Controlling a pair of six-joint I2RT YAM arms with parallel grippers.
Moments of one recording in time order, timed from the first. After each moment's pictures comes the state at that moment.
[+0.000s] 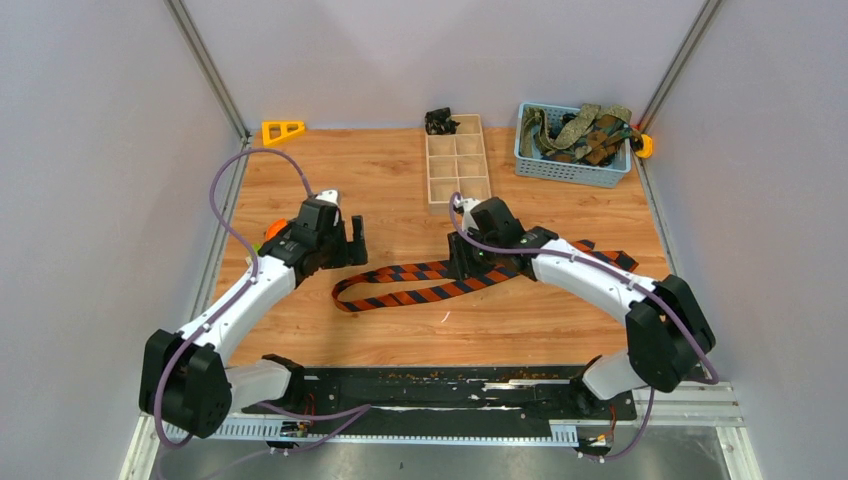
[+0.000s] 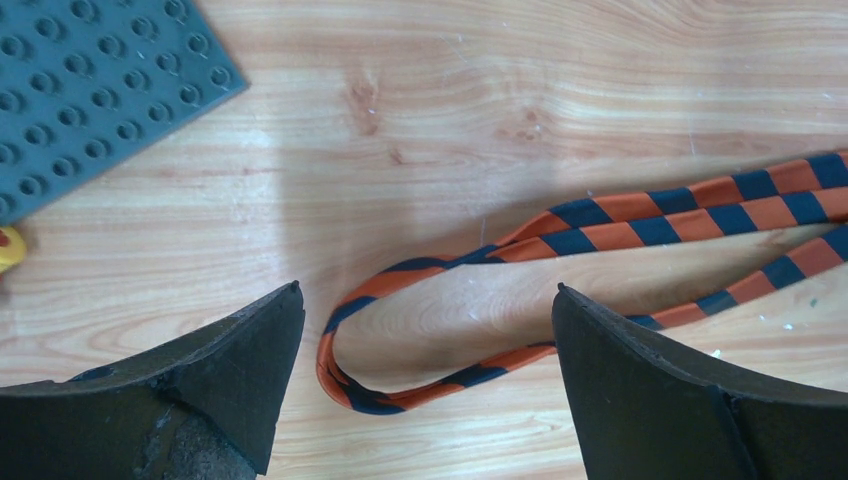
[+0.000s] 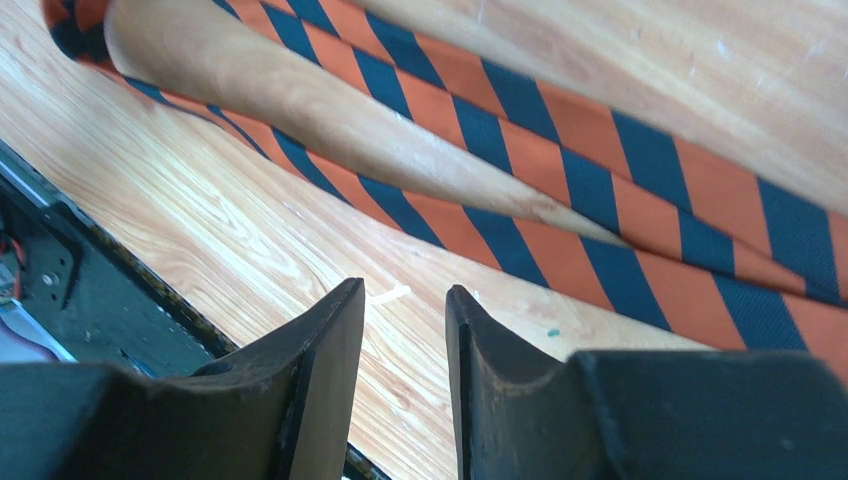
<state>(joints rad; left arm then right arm) -0.36 1.16 0.80 -0.49 -0.08 -0.43 0.68 1.46 0.96 -0.37 -0.23 0.31</state>
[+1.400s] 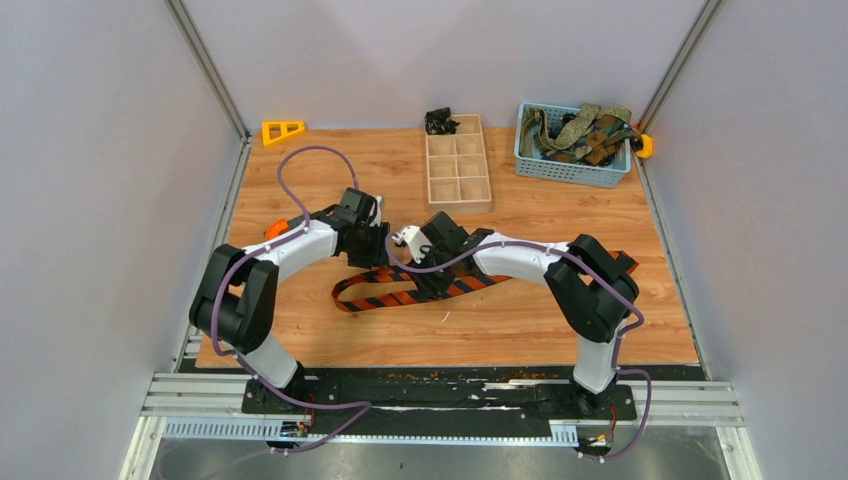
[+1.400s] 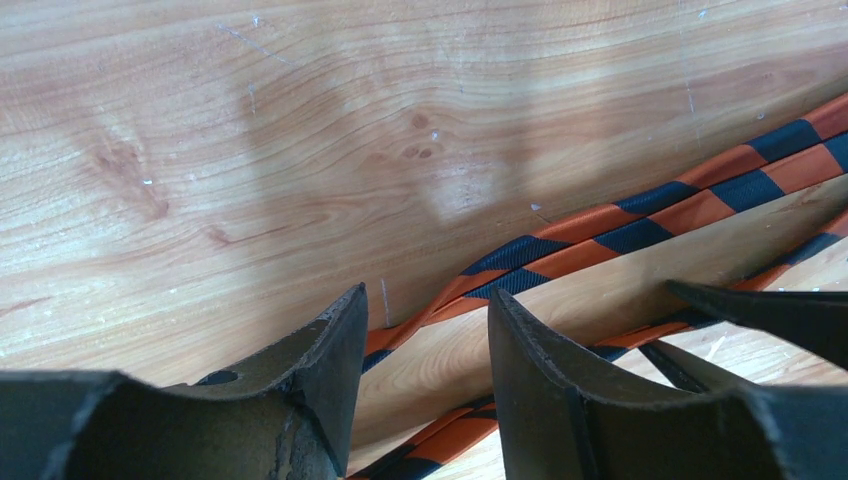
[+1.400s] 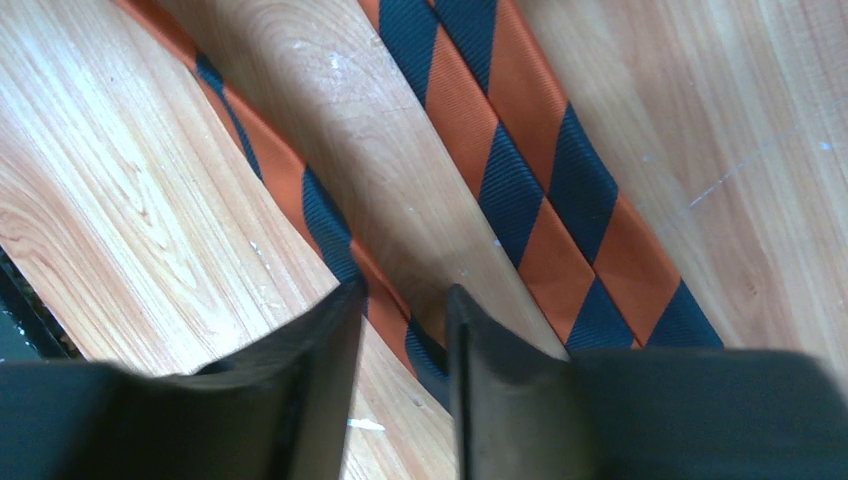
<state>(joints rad) -0.43 1.62 0.98 -0.44 0.12 -0.36 0.82 1.86 1.16 -0.33 -0.31 -0.13</state>
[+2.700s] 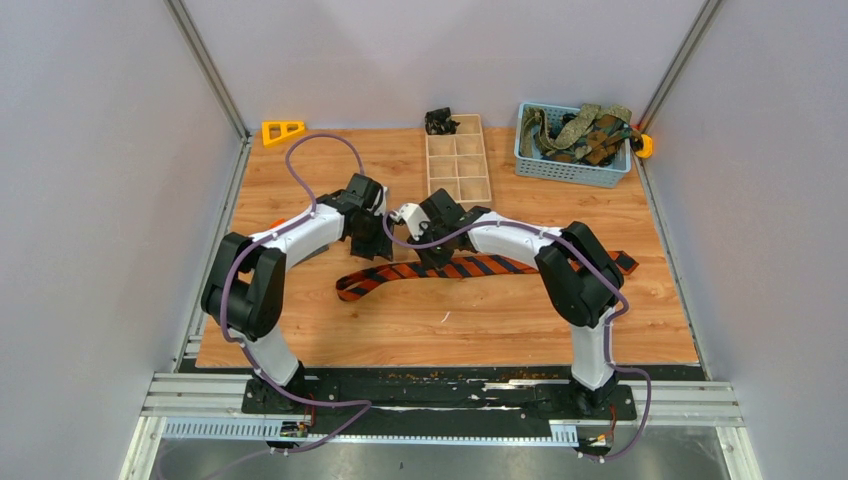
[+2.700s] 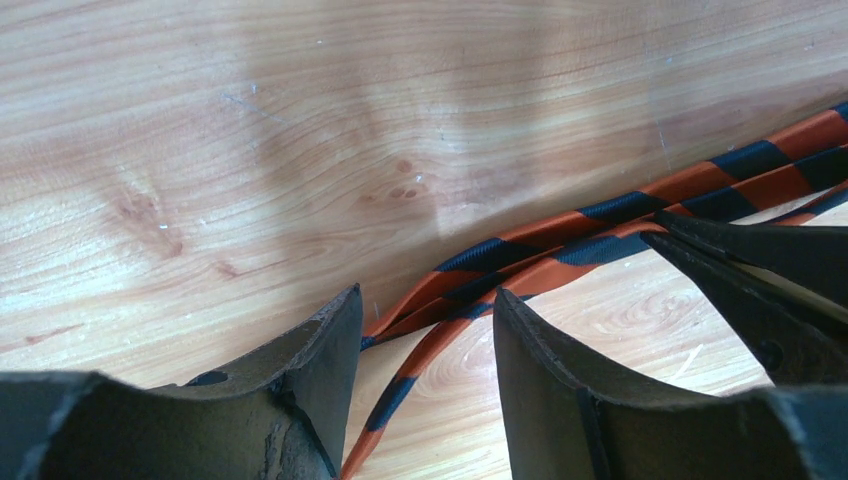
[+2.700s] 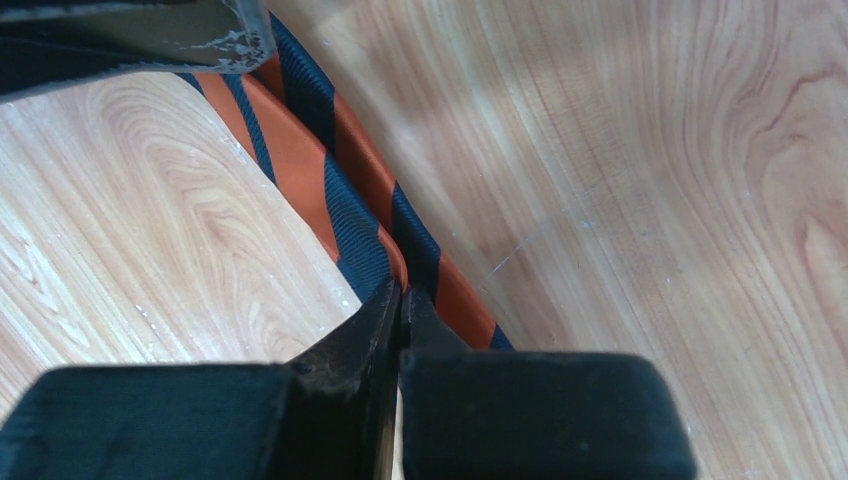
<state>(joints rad) -0.43 1.71 1.14 -0.57 0.12 -0.33 0.74 1.97 1.36 -0.40 -0.27 -0.23</state>
